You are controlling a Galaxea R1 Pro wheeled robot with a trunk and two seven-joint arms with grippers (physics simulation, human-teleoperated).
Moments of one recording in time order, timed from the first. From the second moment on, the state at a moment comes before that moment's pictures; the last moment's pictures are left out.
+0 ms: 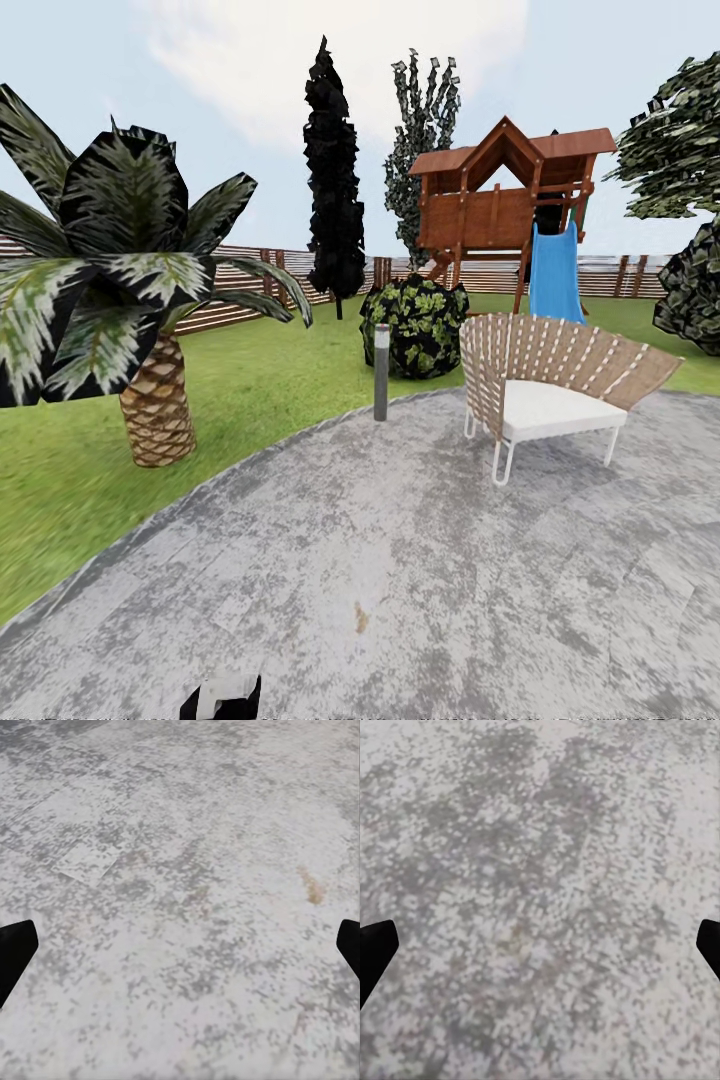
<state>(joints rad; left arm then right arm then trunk) -0.25 -0.01 0.01 -0.36 0.06 -0.43 0.00 0.00 -0.01 -0.03 -0.65 -0.01 -0.03 0.00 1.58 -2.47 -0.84</state>
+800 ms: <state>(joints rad) -0.25 -0.01 0.01 -0.36 0.06 -0.43 0.00 0.00 -0.01 -0.03 -0.64 -0.01 -0.03 0.00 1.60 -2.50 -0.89</state>
